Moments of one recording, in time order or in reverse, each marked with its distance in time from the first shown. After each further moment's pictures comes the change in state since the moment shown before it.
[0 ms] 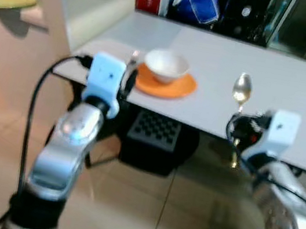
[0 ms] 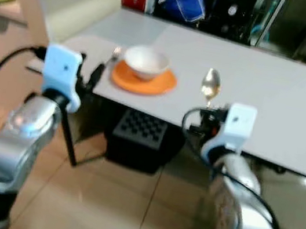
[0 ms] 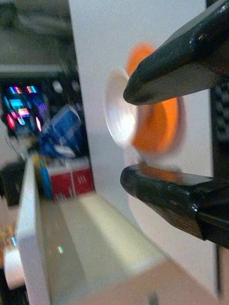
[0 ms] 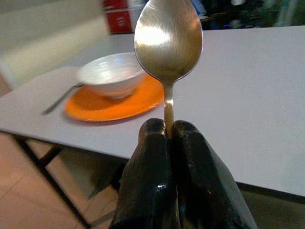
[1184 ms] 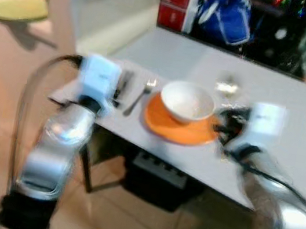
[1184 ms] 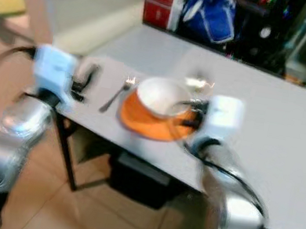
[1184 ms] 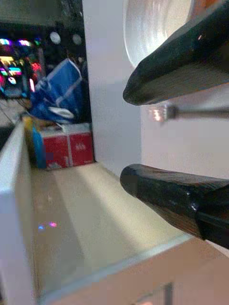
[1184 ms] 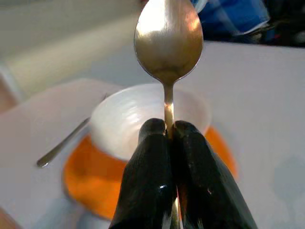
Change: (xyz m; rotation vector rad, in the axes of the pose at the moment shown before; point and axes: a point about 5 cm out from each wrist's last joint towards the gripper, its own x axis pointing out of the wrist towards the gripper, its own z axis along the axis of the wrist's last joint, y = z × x) left arm -0.005 0.005 -0.007 -0.019 0.024 -0.025; right arm 0.012 0.018 -0.006 -0.034 0.052 0.031
